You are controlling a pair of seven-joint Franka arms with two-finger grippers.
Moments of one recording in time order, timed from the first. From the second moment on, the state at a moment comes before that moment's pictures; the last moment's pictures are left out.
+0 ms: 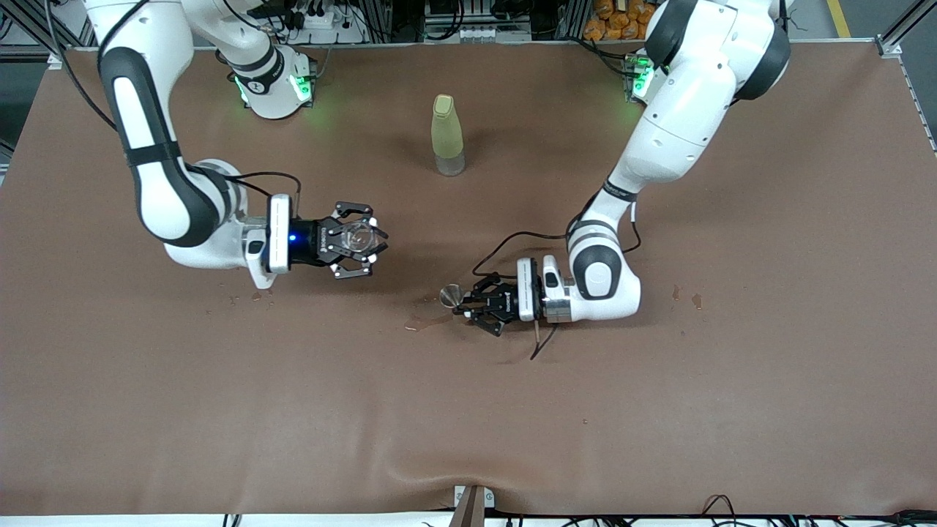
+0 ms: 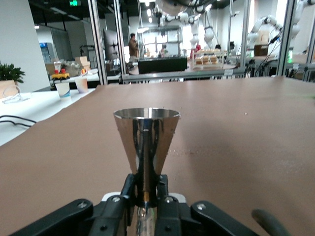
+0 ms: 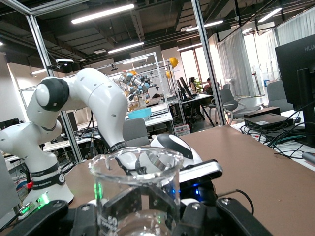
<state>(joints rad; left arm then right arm) -0.43 0.97 -0.11 -1.44 -1.76 2.13 2.50 0.39 0.35 -0.15 -2.03 1.77 1.72 -2.15</state>
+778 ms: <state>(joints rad) -0.59 0.99 -0.11 -1.40 -1.92 2.29 2.56 0.44 0.36 -0.10 -2.06 1.88 1.83 -2.19</state>
